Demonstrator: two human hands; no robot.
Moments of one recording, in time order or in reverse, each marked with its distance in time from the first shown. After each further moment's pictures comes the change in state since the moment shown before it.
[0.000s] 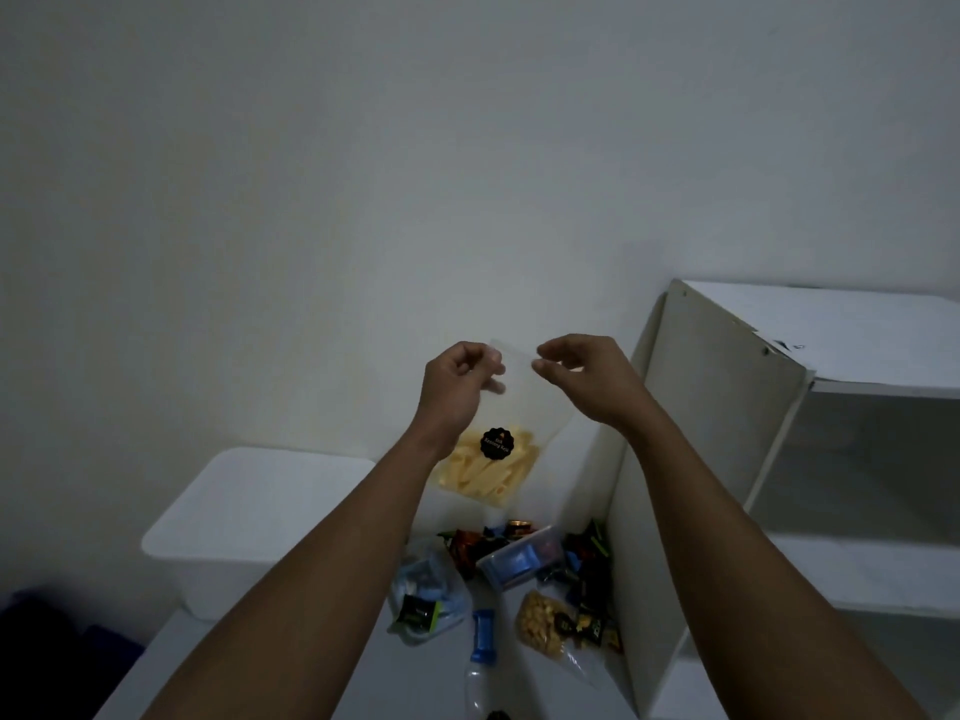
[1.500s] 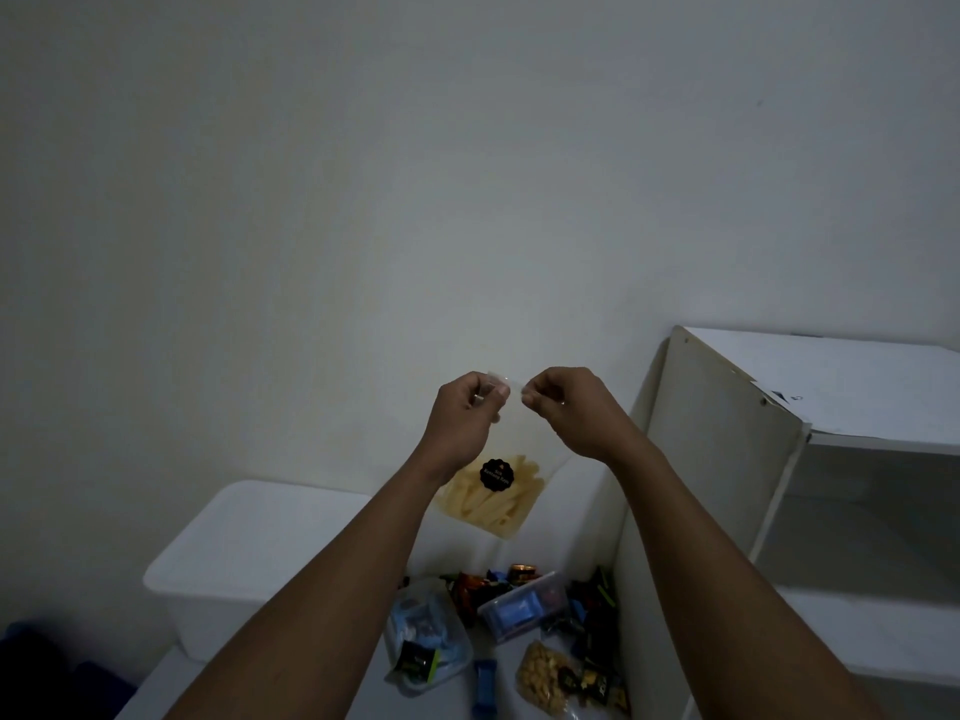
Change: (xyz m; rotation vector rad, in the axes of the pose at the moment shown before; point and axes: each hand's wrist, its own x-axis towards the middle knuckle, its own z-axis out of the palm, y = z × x) left_hand 0.005 0.018 0.003 0.190 -0.034 0.091; right_hand 0.012 -0.023 0.001 -0.082 -0.082 -0.076
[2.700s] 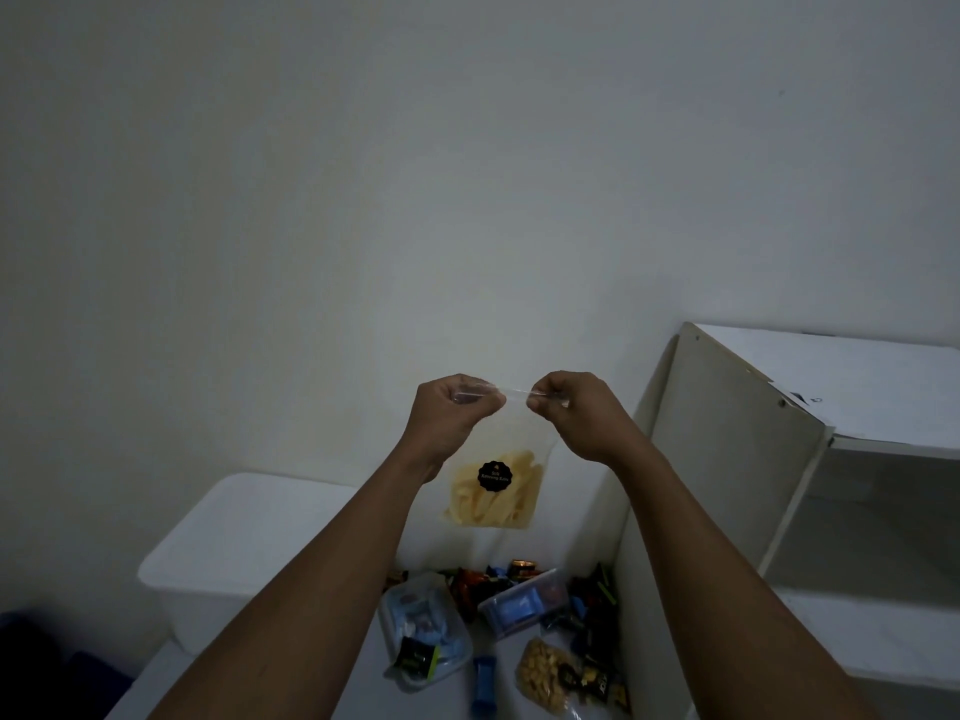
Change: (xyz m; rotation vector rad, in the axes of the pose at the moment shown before) left_hand 0.006 -0.010 -0.022 -0.148 0.047 -0.117; right_hand 0.004 0.008 0.012 -0.017 -0.012 0.039
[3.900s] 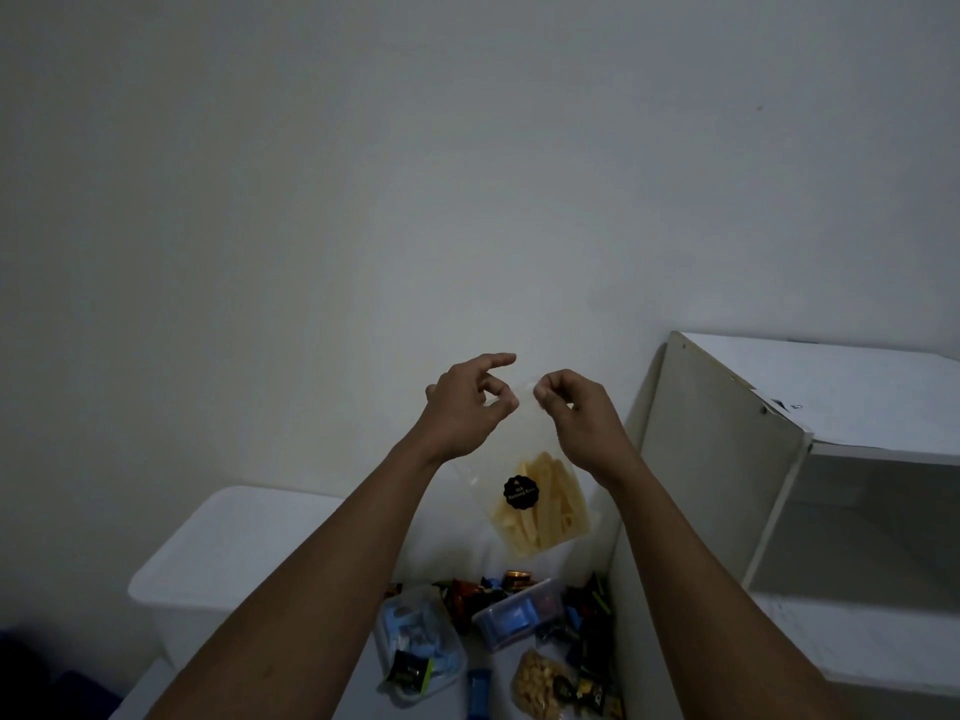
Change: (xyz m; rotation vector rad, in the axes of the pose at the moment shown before) left_hand 0.008 0.024 0.018 0.508 -0.130 0.276; right_hand -0.010 0.001 -0.001 0.348 0.190 -0.029
